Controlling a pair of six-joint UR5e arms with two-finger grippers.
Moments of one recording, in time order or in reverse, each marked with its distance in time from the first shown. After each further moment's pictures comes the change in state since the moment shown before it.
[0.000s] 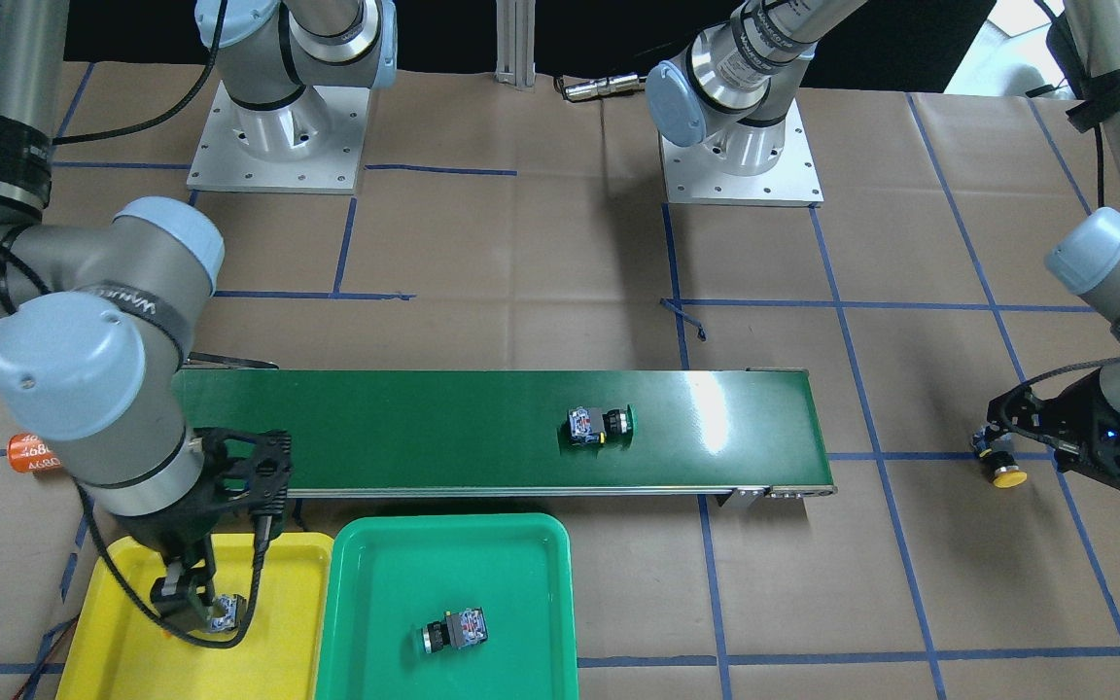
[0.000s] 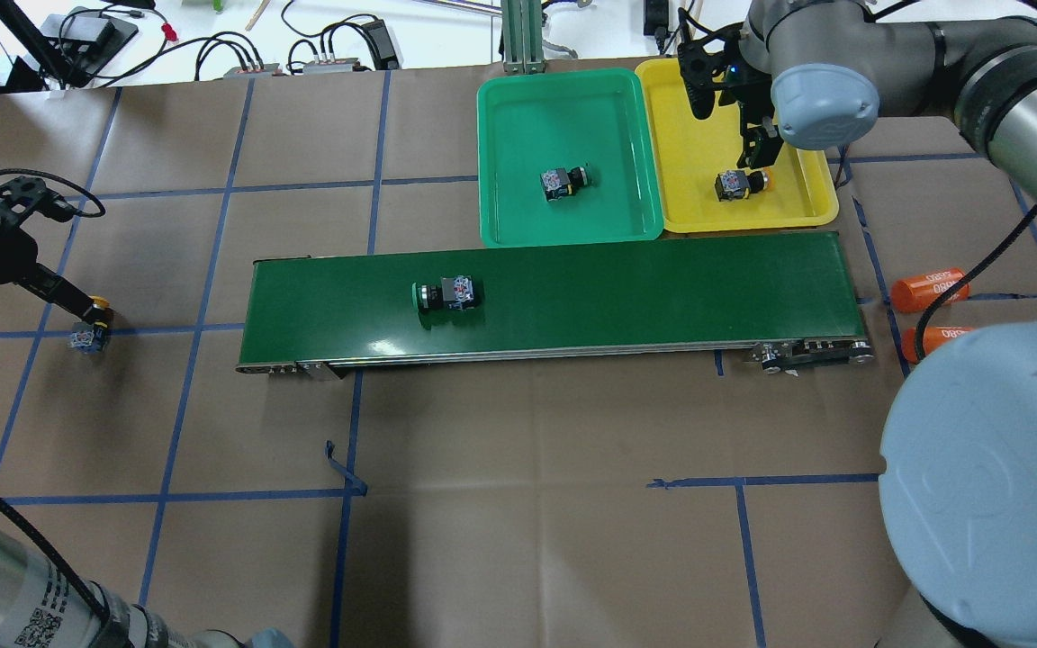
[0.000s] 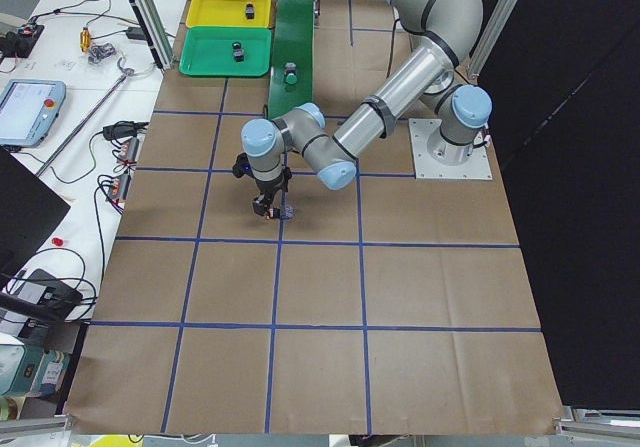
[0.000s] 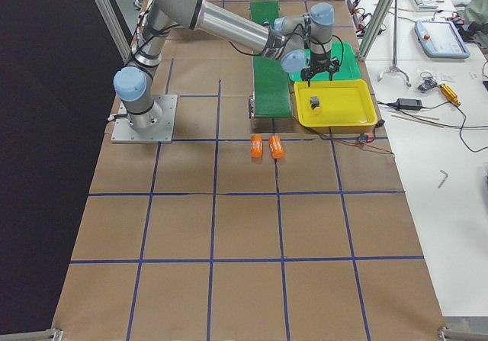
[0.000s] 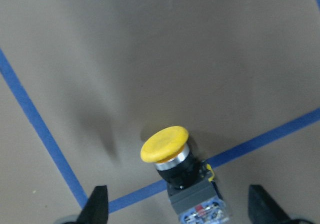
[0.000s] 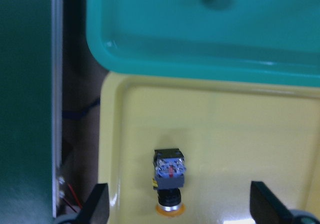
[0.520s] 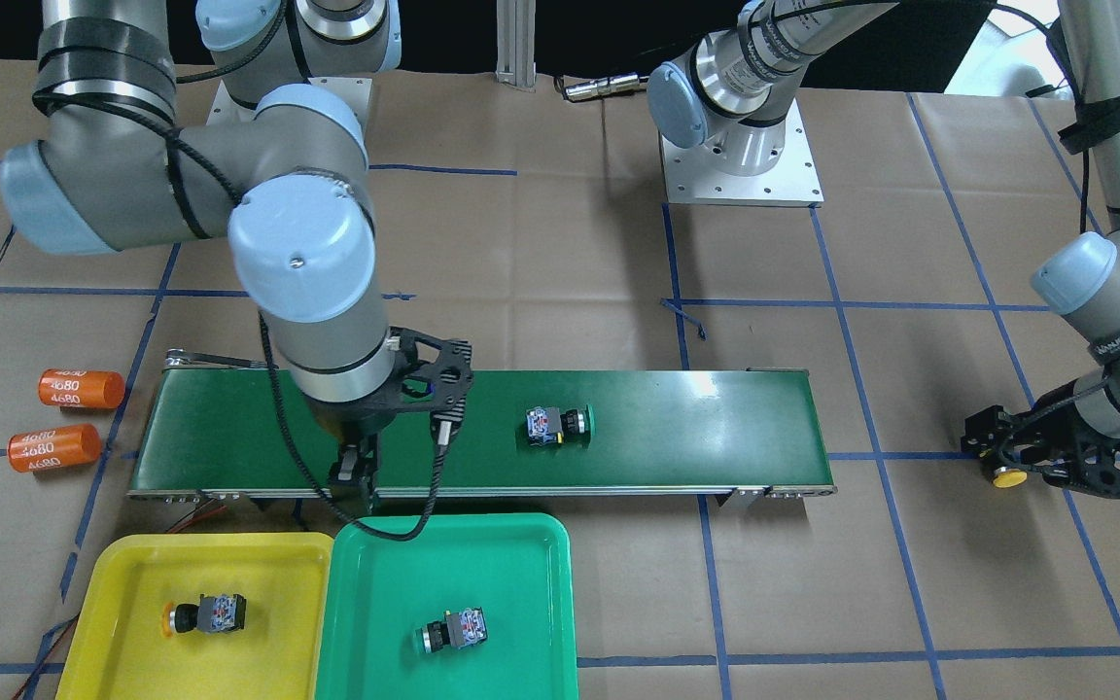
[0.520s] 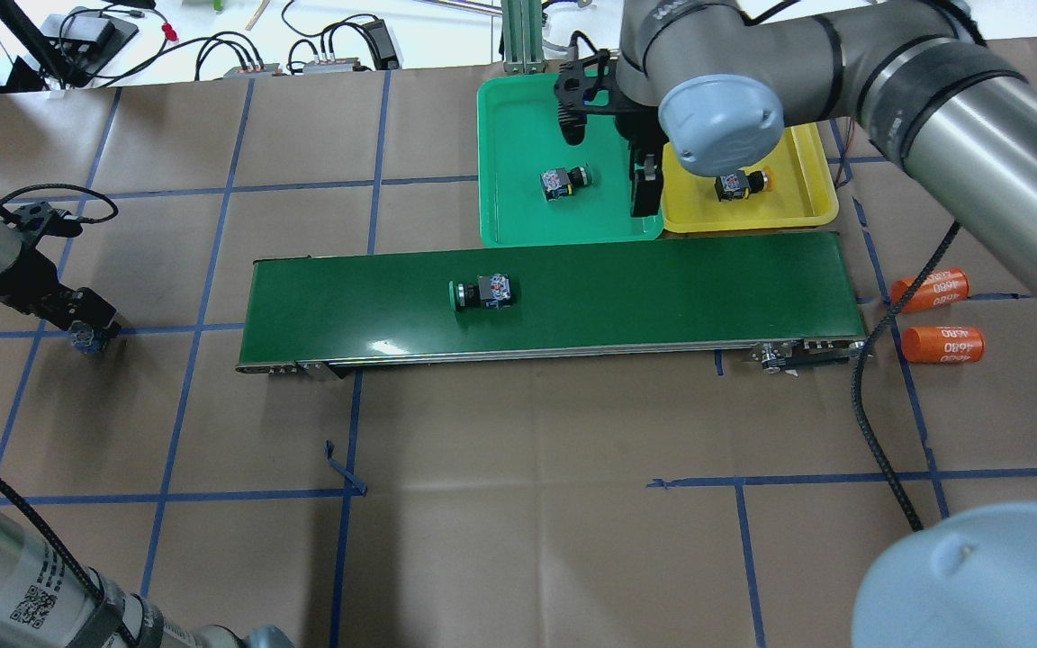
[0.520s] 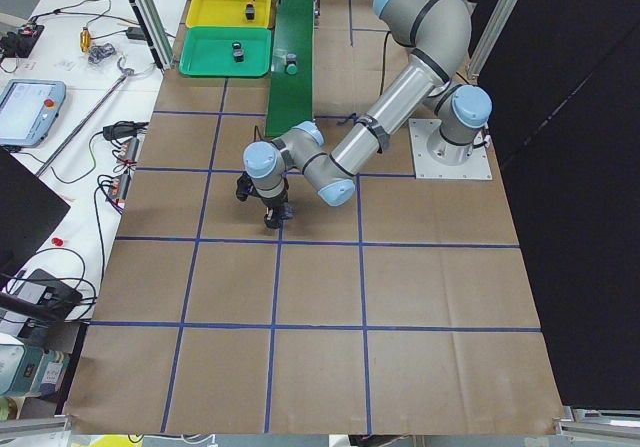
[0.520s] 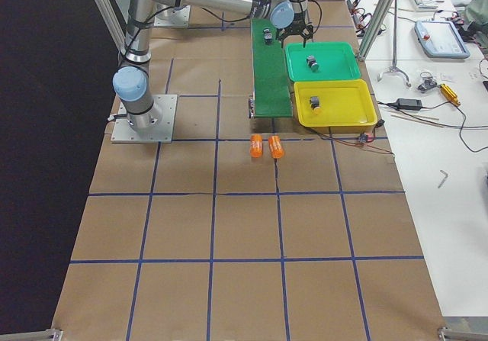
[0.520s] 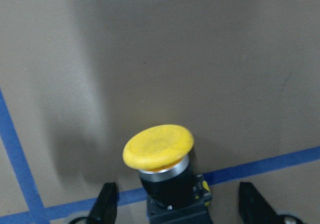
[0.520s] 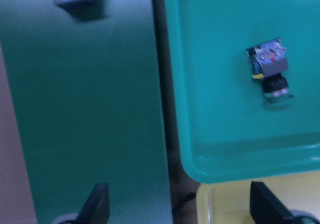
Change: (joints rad) left arm 0.005 -0.041 -0.019 -0.010 -0.008 -0.185; right arm 0.227 -0.077 0.038 0.169 -0.003 0.391
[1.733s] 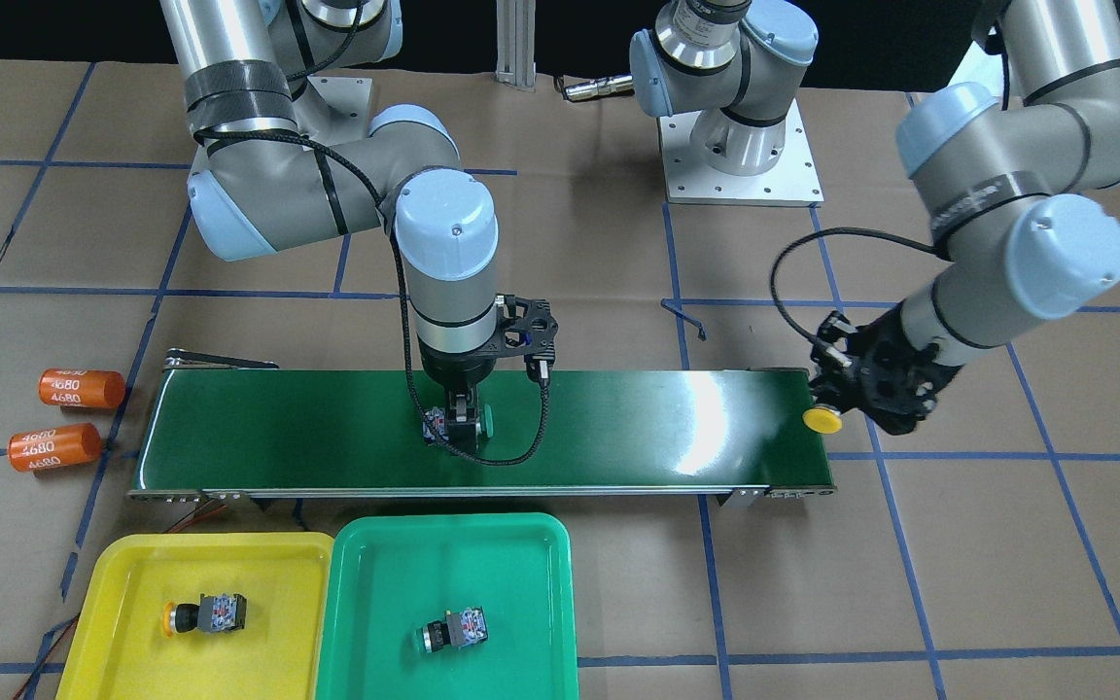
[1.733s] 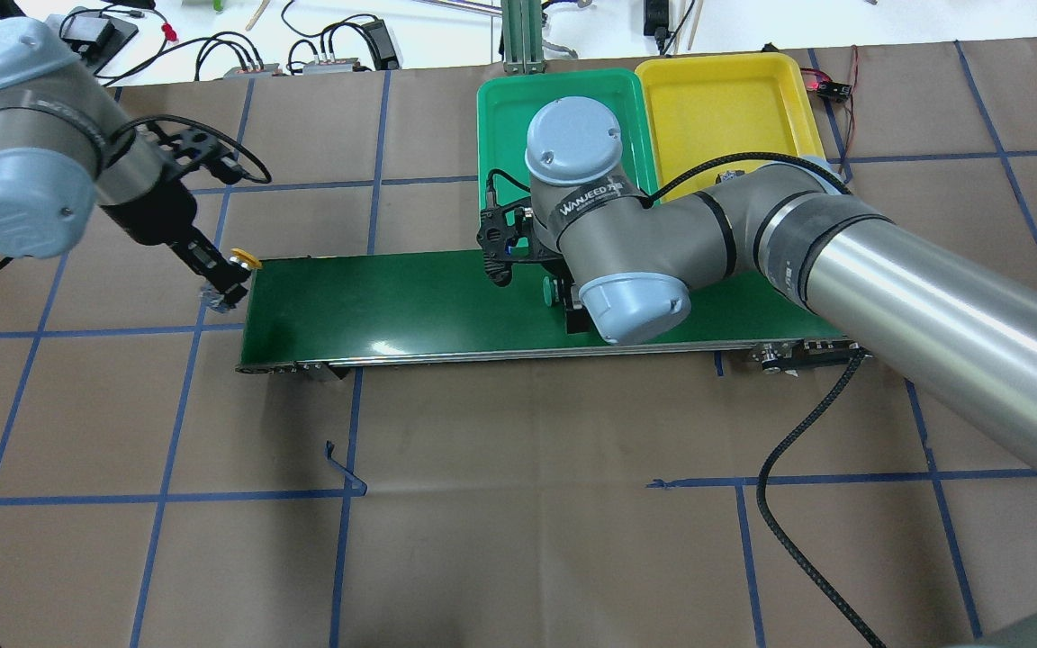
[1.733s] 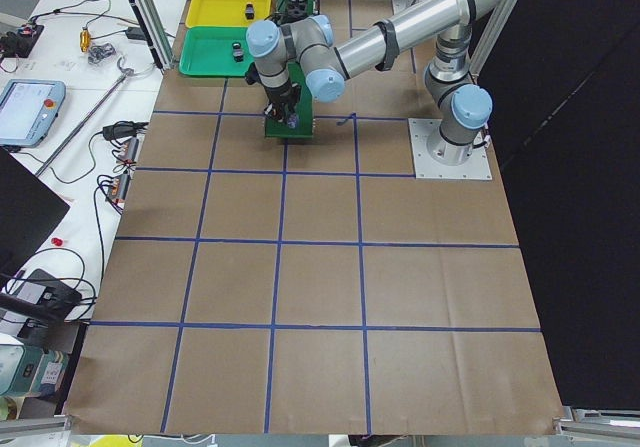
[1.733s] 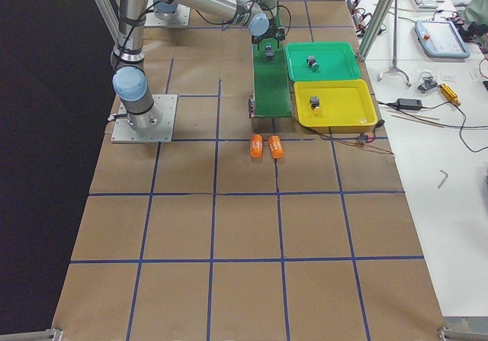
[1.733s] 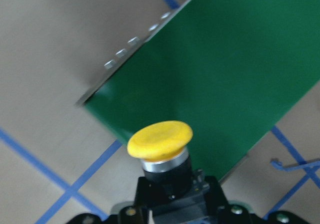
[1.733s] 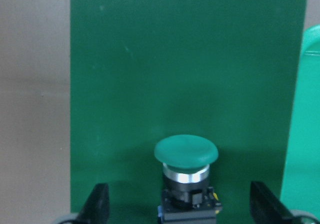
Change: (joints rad) left arm -0.466 0.314 -0.050 -0.324 -0.071 0.233; right arm 0.083 -0.010 0.291 -0.312 -0.003 -0.087
